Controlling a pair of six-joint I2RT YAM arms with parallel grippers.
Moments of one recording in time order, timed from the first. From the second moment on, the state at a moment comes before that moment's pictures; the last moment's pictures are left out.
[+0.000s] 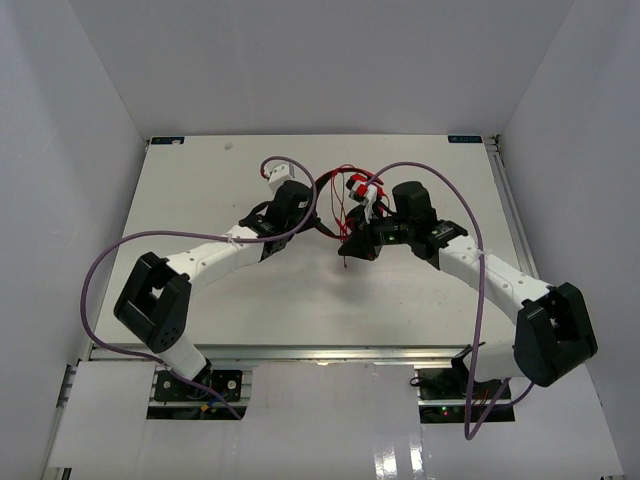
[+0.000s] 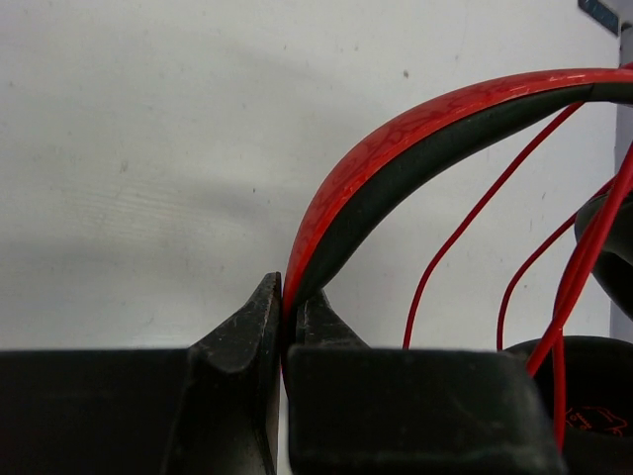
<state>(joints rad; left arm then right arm) -0.67 1.61 1.12 -0.06 -0.34 -0.82 0.56 1.36 0.96 -0.17 -0.75 -0.07</state>
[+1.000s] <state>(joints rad) -0.71 1.89 1.27 -0.43 -0.27 -0.85 0.51 1.59 0.76 0.44 -0.63 0.64</state>
